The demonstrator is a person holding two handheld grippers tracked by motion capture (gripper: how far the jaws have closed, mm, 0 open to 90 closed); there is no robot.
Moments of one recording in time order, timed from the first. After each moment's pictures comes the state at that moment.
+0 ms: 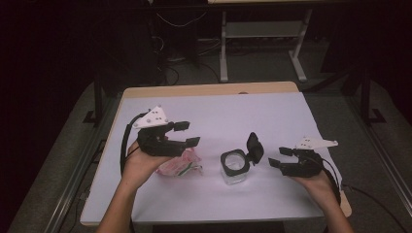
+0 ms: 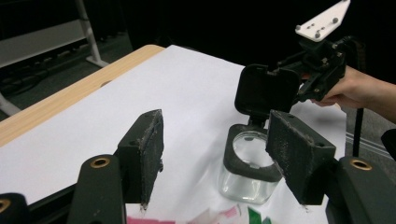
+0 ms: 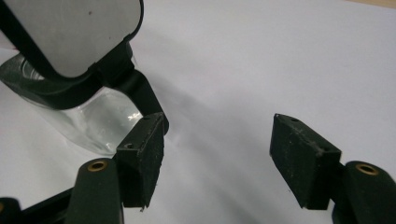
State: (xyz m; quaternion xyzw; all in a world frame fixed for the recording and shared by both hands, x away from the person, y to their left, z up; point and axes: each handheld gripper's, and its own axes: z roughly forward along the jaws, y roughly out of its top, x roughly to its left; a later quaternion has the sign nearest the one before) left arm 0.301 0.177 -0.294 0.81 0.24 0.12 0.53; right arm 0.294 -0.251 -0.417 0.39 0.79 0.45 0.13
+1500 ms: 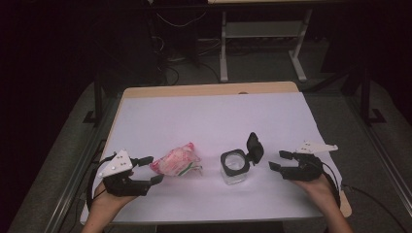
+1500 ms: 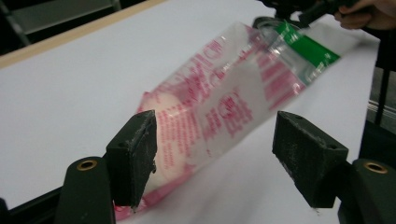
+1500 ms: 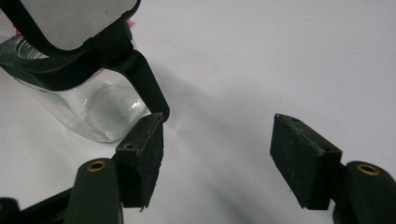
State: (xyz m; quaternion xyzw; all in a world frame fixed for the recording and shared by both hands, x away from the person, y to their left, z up) left arm 0.242 0.261 -0.376 0.82 0.26 0.15 0.49; right arm 0.291 -0.255 -0.430 0.39 0.79 0.46 0.13
